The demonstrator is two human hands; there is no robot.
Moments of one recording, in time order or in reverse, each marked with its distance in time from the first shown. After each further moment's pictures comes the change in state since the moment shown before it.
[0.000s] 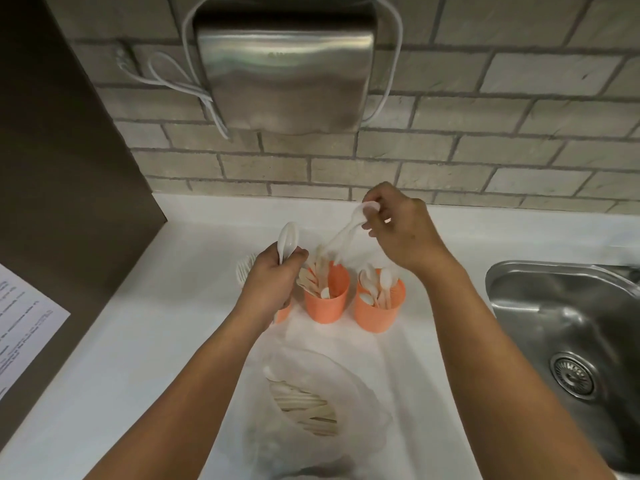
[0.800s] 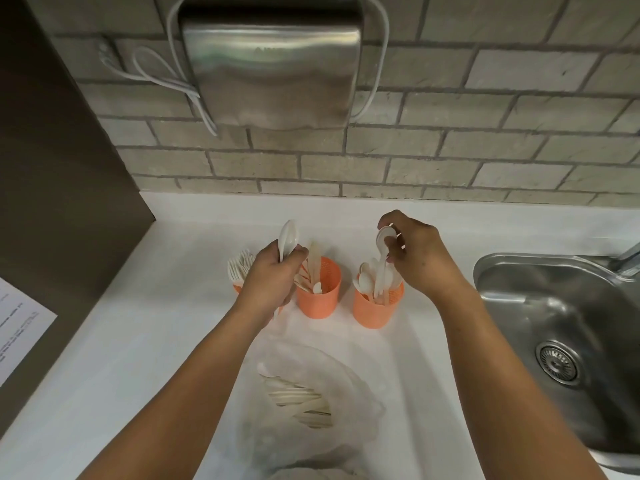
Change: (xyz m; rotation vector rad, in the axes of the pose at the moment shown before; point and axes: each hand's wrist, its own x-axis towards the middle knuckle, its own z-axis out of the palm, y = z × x) left_hand 0.000 -0.003 0.010 -0.037 -0.043 -0.008; right_hand -0.044 0.038 -0.013 -0.149 -0.071 0.126
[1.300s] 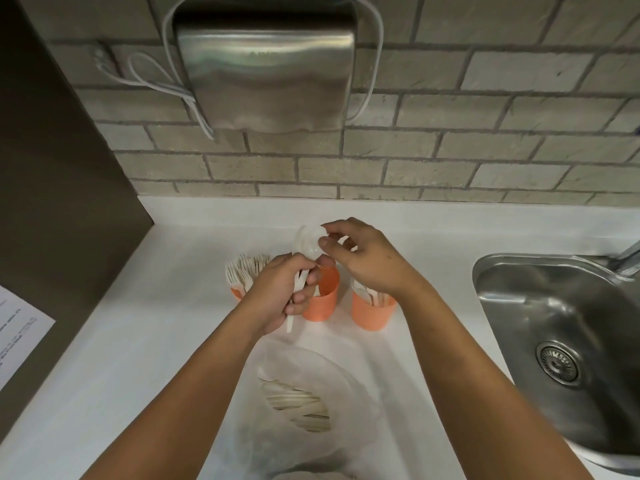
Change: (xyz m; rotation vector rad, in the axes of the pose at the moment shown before) left_hand -0.012 0.009 0.004 -0.255 -0.394 -0.115; right_hand 0.005 -0.070 0.025 0.340 -0.229 0.057
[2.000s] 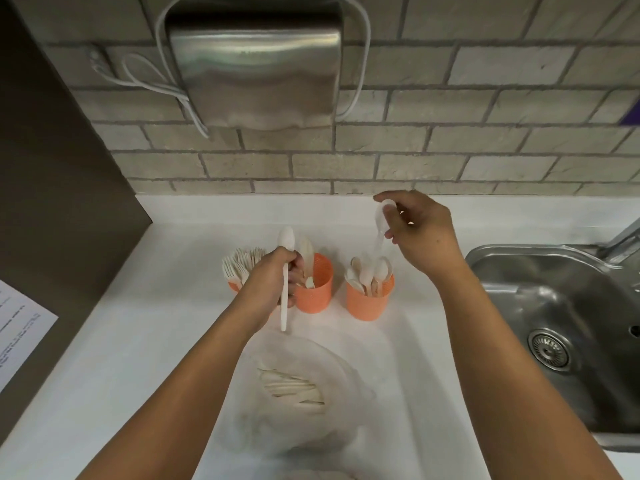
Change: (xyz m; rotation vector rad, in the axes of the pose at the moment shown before) left_hand -0.013 0.003 0.007 0.118 0.266 -0.082; right_hand -0.020 0.031 -0.063 -0.078 0.450 -0.078
